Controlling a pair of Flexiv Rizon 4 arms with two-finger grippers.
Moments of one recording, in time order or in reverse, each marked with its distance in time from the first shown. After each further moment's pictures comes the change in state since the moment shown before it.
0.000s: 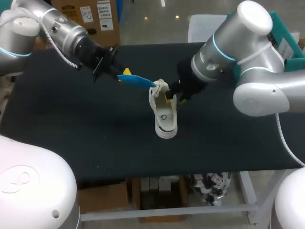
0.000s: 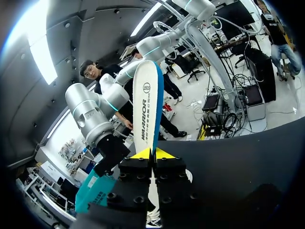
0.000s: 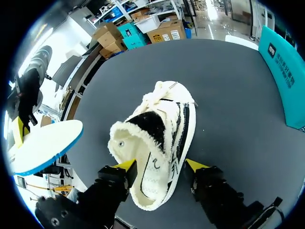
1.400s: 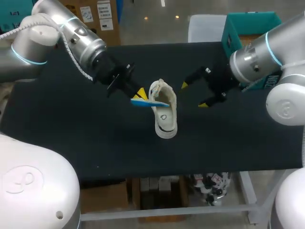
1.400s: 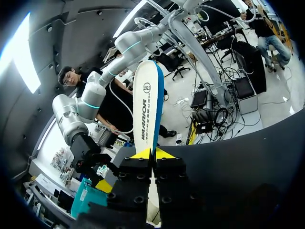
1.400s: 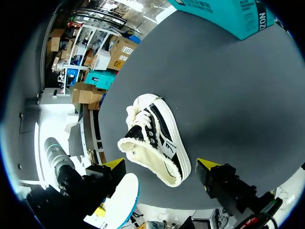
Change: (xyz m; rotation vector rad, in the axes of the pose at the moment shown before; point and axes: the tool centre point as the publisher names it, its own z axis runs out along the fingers) left arm 0.024 -0.007 0.070 0.001 0.128 0.085; right arm -0.017 -0.019 -0.069 -0.038 0.214 0.726
